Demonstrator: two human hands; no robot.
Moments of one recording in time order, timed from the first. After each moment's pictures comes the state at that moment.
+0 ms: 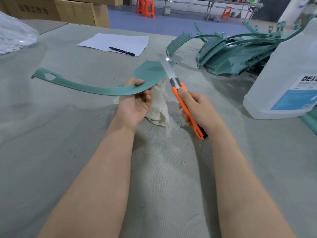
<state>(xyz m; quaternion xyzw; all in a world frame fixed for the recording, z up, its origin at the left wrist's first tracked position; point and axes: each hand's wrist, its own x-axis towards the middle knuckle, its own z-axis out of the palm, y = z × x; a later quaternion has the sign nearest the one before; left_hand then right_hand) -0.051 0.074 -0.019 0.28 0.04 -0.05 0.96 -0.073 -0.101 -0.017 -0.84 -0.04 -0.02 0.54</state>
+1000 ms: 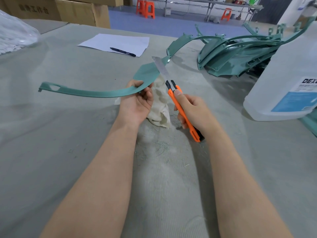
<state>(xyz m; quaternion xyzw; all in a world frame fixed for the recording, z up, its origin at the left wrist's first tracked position) -0.050 0.071 -0.017 0.21 0.06 -0.04 0.97 -0.075 -0.092 -0.017 -0.84 -0.05 0.01 0.54</state>
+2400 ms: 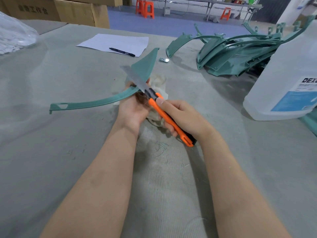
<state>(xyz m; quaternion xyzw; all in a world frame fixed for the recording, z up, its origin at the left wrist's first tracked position) -0.048 0.069 -0.021 0.16 0.05 -0.04 0.99 -0.092 -0.071 -0.011 -0.80 -0.14 0.12 0.57</state>
